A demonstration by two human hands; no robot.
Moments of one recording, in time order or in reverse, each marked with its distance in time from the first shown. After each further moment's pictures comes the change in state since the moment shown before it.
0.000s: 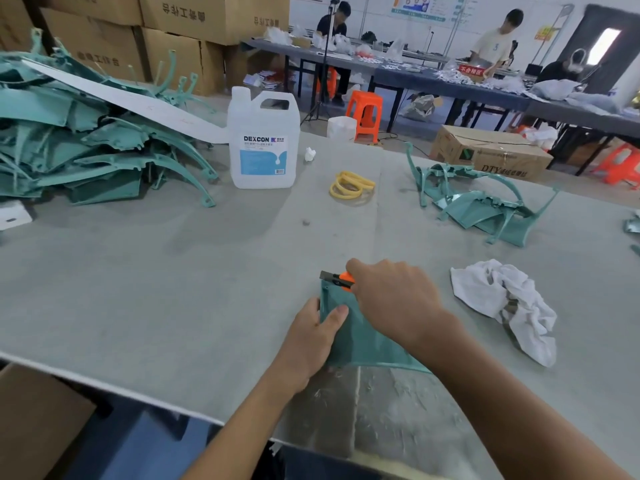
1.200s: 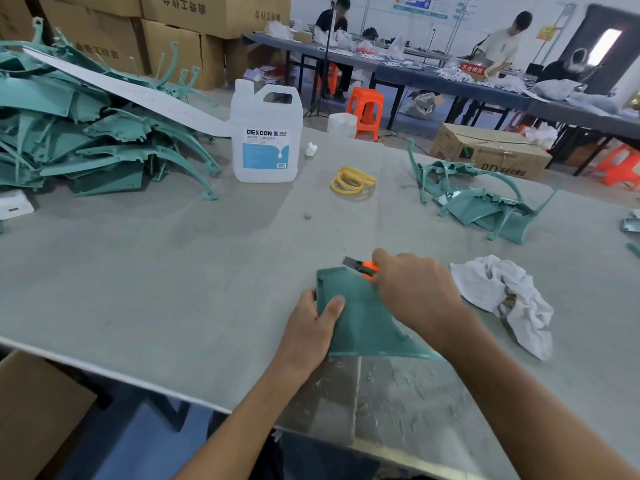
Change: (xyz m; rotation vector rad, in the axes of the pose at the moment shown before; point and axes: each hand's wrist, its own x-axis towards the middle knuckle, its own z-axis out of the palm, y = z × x) left_hand -0.005 -0.004 -0.004 0.097 0.099 0.080; right_hand -0.003 0.025 0.015 0.092 0.019 0.107
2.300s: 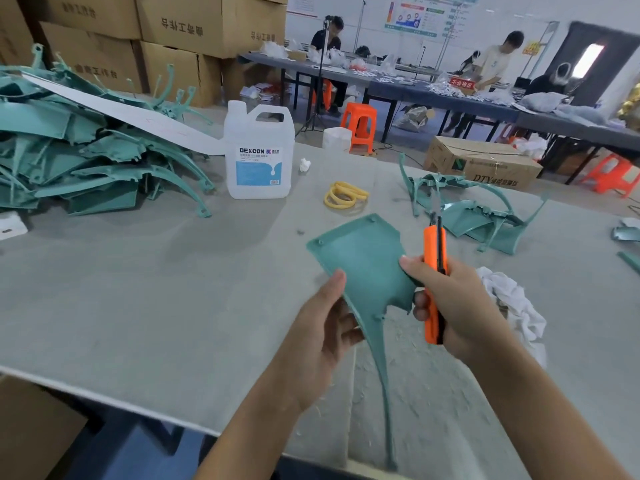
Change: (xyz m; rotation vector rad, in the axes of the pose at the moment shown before) left_hand -0.041 0.093 0.012 -0.678 -0.335 -0.112; right_hand -0.029 0.029 -0.026 1.659 0.097 0.453
